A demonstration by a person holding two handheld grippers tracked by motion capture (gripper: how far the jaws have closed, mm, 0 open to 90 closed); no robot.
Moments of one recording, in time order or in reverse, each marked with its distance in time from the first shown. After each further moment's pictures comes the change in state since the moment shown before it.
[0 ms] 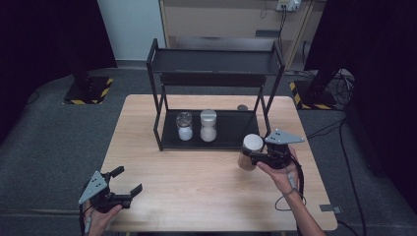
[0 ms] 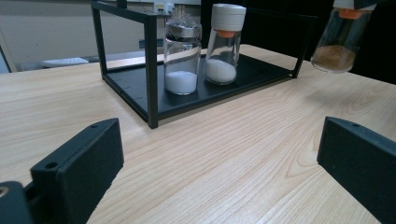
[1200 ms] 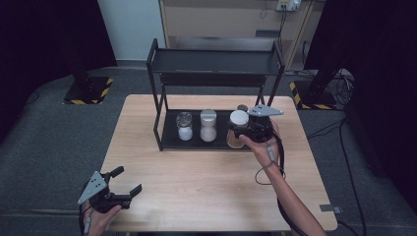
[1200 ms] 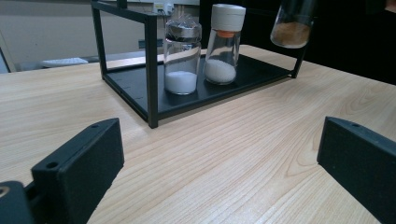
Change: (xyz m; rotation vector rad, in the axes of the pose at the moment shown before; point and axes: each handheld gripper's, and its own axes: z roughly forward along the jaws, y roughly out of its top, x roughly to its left) left arm 0.001 -0.001 -0.001 -0.002 -0.002 -0.002; right arm 0.003 0.057 0.058 -0.008 -0.101 0.004
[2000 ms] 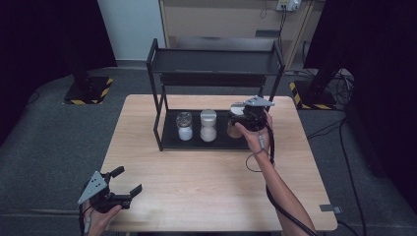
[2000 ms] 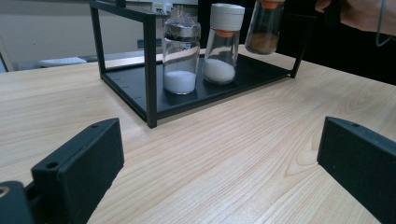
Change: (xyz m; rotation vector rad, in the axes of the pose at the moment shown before) left arm 0.001 0.000 0.000 0.000 -0.006 -0.001; right arm -0.010 -0.006 0.053 0.022 -0.123 0.056
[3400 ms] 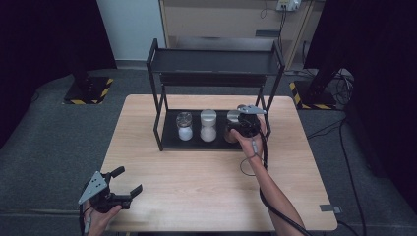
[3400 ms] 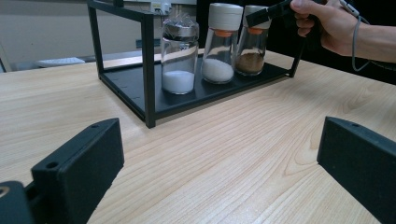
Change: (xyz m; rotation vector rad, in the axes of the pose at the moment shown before) left arm 0.000 0.000 0.000 0.001 -0.005 0.001; right arm 0.003 -0.033 0.031 0.021 -0.010 0.015
